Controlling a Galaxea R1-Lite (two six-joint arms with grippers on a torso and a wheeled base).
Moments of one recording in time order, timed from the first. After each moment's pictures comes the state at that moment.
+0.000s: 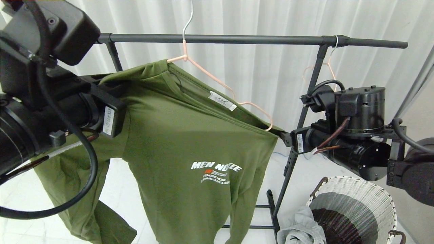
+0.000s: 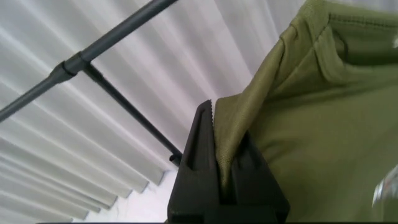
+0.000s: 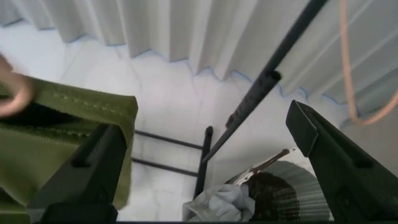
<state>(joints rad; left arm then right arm) -0.66 1.24 -0.91 -0.34 0.46 0.60 0.71 1.67 -0.98 -0.38 -0.50 0.05</state>
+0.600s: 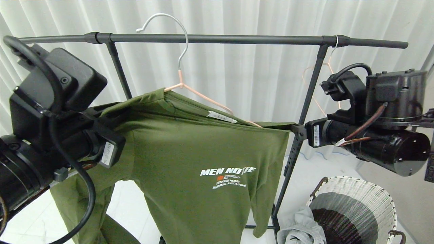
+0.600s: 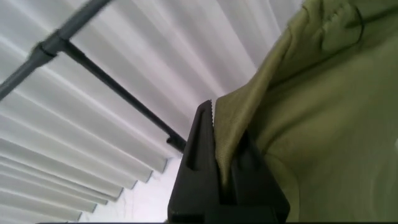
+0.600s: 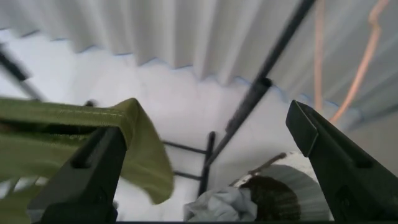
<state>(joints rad) -0.63 1.21 -0.73 -0.44 0.44 0.61 0.71 1.55 -0.99 -0.29 -0.43 0.05</state>
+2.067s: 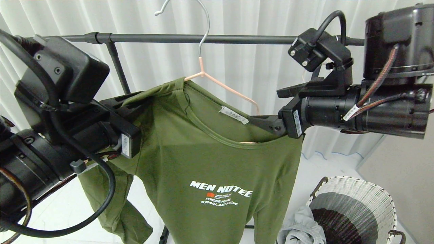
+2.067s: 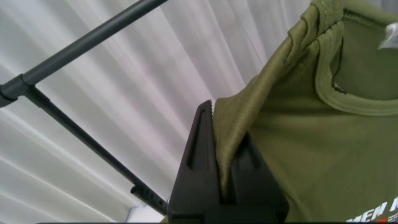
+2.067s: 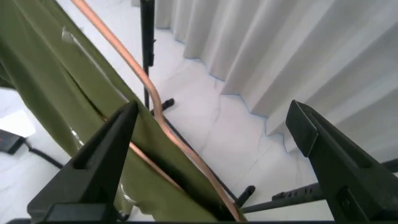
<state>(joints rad) -0.62 1.26 -0.70 -0.64 0.21 0.55 0.84 1.60 -1.33 -0.04 -0.01 -0.21</state>
